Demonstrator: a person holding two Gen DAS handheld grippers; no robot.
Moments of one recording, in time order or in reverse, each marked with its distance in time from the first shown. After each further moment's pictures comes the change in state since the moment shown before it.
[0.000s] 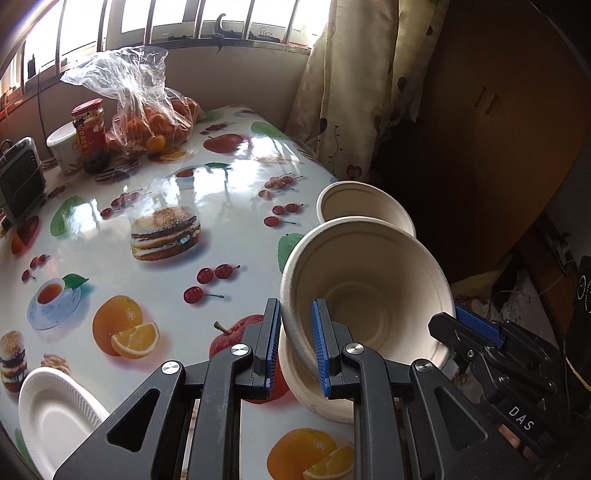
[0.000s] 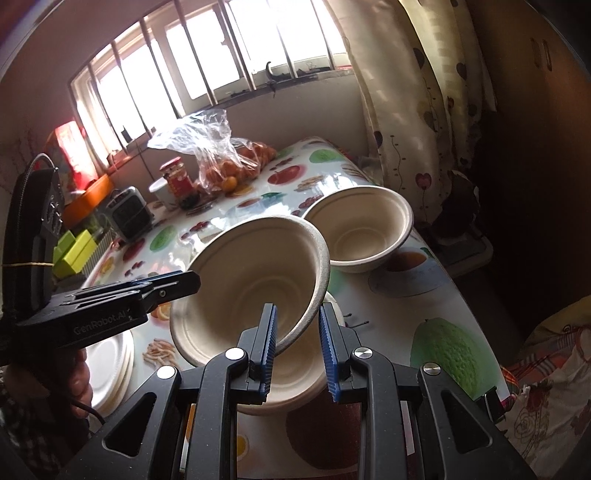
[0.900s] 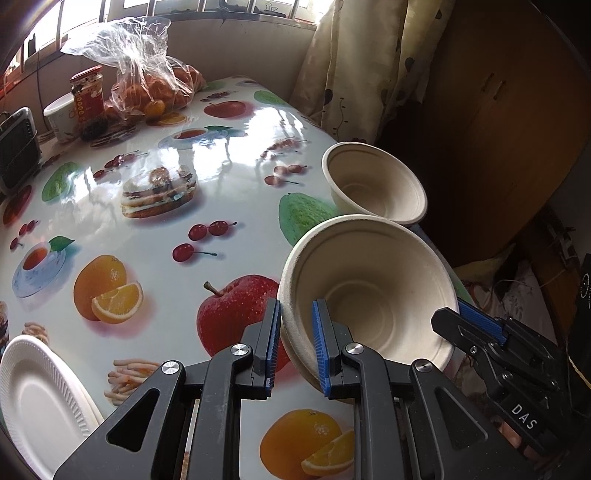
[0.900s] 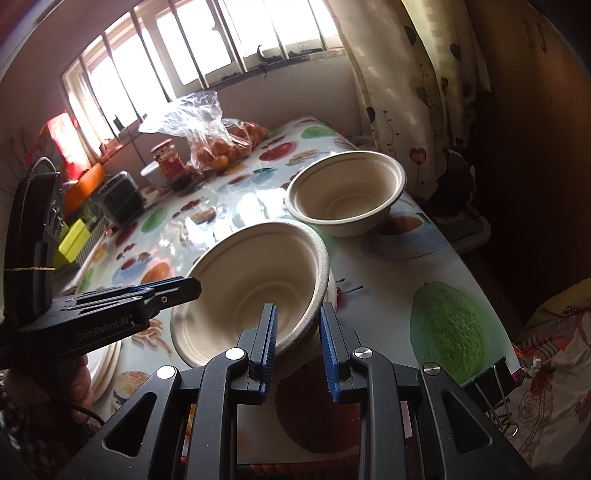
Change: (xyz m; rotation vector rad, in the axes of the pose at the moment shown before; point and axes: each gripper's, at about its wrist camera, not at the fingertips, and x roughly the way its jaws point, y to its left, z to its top) left arm 0.022 0.001 -0.023 -0.029 0.078 0.000; right arm 0.010 -0.009 -0.024 0.019 0.056 -0.011
